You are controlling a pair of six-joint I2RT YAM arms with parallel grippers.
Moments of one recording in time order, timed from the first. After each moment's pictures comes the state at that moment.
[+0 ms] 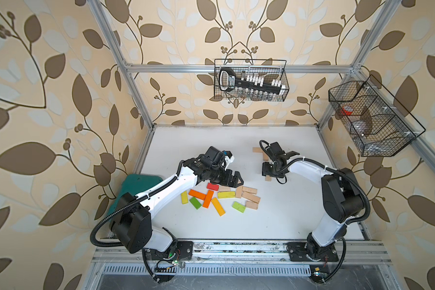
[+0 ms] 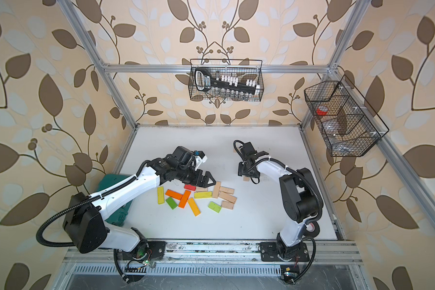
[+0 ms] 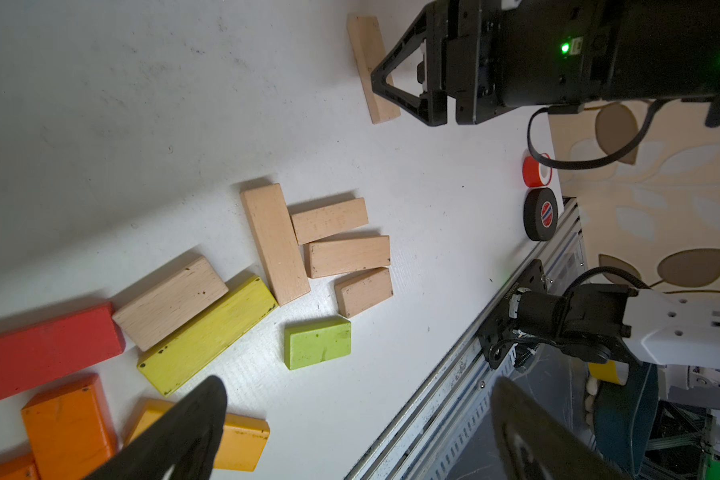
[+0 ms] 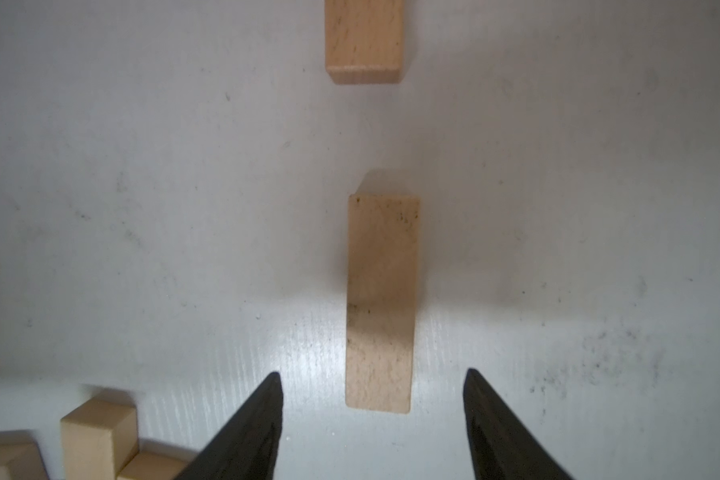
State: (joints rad) left arm -0.61 1.43 1.11 -0.63 0.47 -0.43; right arm 0.35 1.75 1.15 -0.62 0.10 0.51
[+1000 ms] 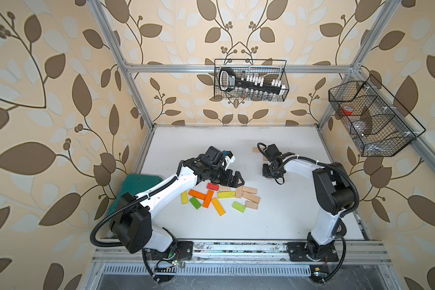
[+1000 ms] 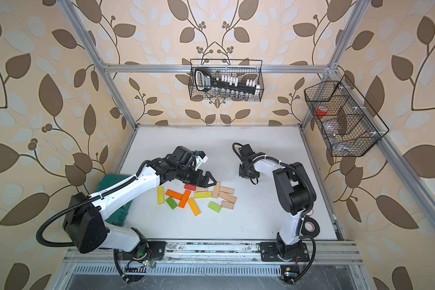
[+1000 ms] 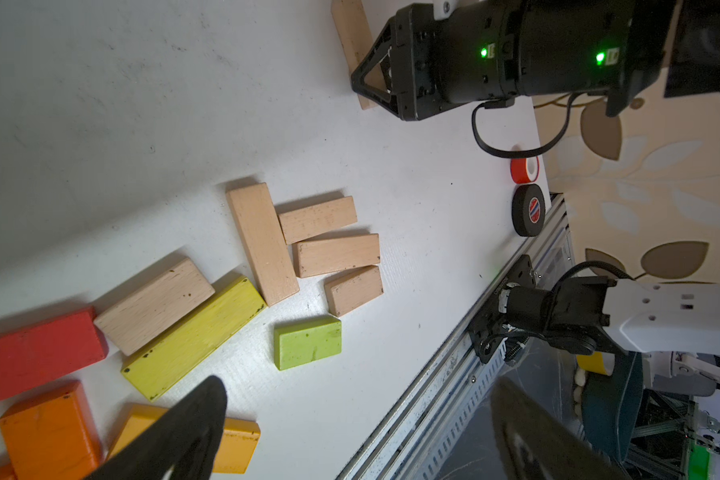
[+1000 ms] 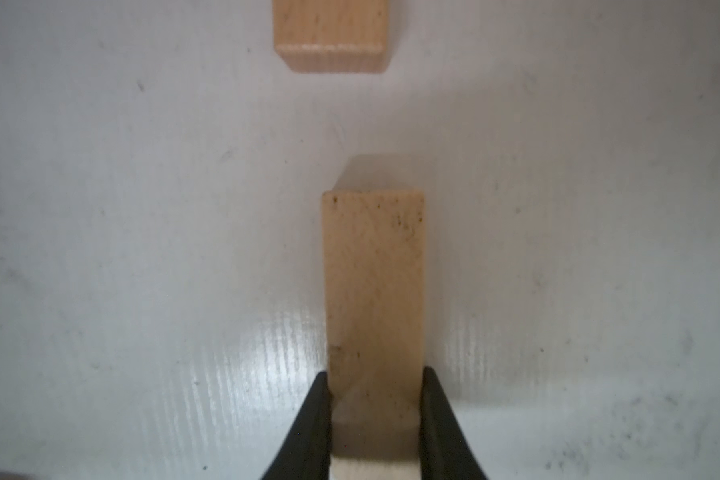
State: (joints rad) left arm -0.61 1.43 1.11 -0.63 0.50 -0.43; right arm 0.34 1.87 1.18 -0.57 0.13 0.47
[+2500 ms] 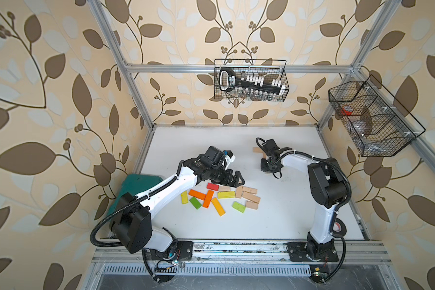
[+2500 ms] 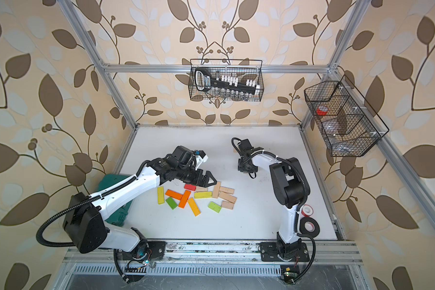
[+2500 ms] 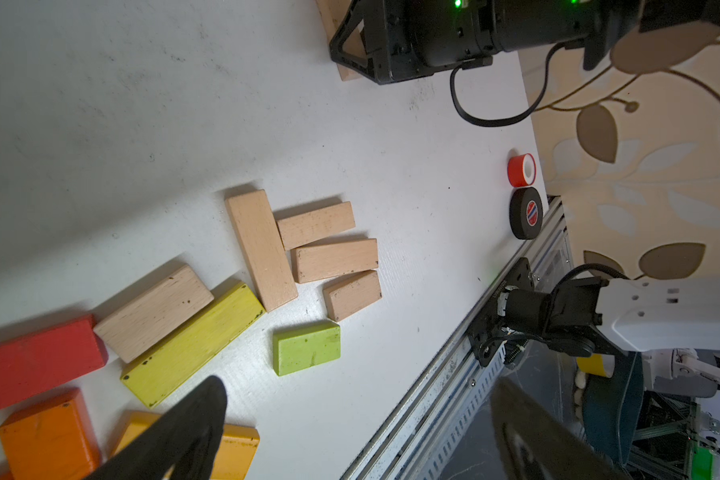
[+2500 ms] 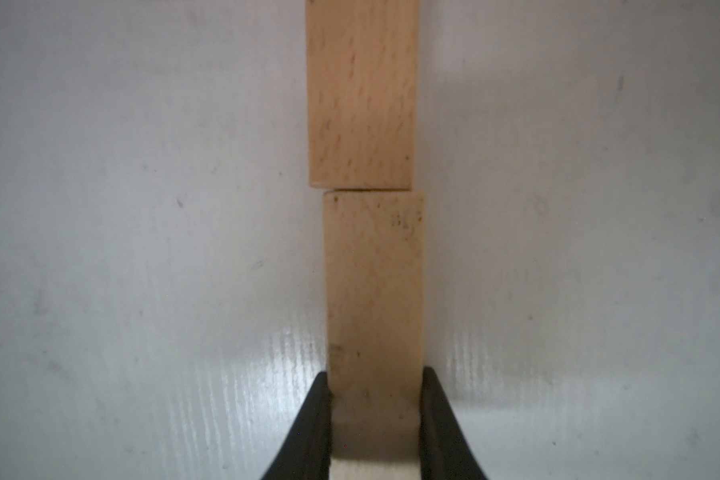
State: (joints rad) left arm -0.61 1.43 1.11 -0.61 0.50 -0.43; right arm 0.32 1.97 1.30 -0.59 0.12 0.46
